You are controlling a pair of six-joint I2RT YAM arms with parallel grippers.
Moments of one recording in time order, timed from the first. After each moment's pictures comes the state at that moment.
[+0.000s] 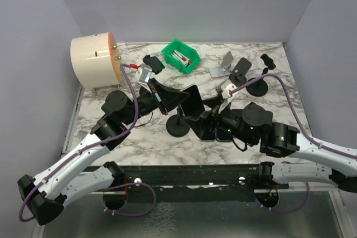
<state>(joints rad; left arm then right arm) -0.76 0.87 0.86 0.23 0.30 -0.63 1.27 0.94 1.05 -0.23 0.42 0.17</state>
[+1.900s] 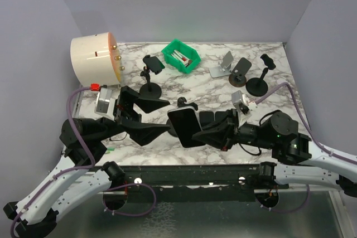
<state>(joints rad) -0.77 0.60 0.85 0.32 0.57 -0.59 1.27 0.77 0.92 0.00 -0.14 0.34</state>
